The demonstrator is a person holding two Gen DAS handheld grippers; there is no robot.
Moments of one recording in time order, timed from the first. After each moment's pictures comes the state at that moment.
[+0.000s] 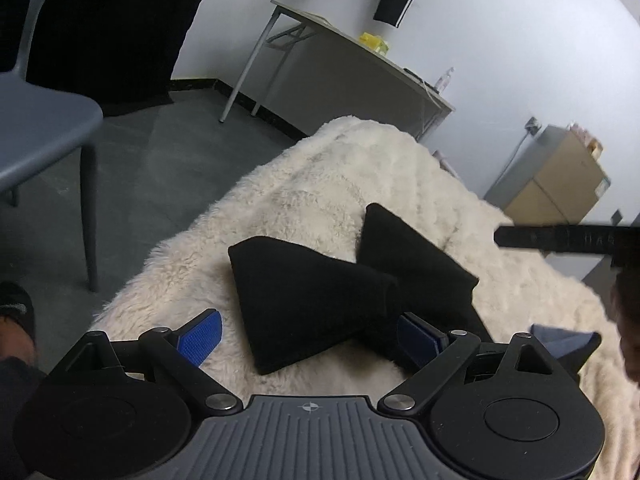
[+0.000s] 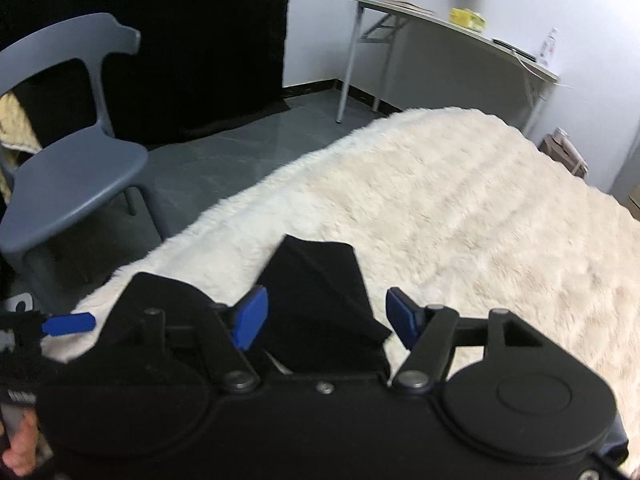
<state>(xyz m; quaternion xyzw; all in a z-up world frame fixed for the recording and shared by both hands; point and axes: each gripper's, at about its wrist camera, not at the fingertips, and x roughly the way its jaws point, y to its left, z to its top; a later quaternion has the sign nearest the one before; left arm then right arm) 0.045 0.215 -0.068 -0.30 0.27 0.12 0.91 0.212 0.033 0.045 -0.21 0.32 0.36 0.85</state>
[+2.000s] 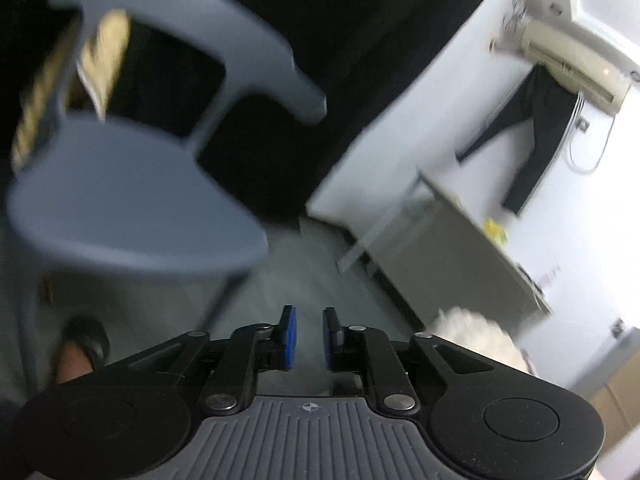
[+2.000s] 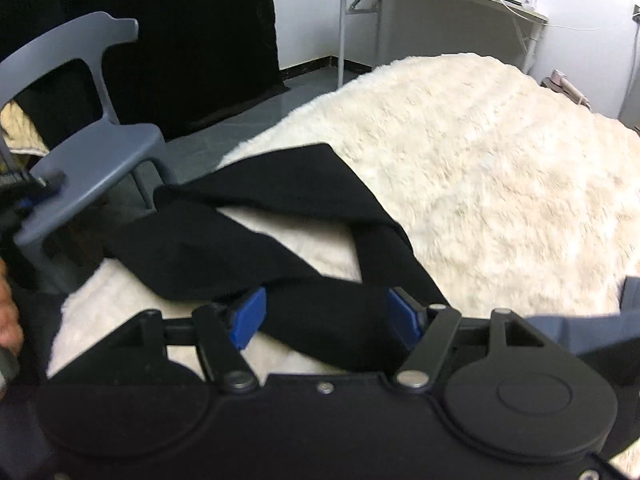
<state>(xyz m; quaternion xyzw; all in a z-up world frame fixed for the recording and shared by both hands) -0.034 0.275 -0.042 -0.37 0.04 0.38 0.85 0.157 0.002 -0.016 -0.16 0.36 0.35 0.85</state>
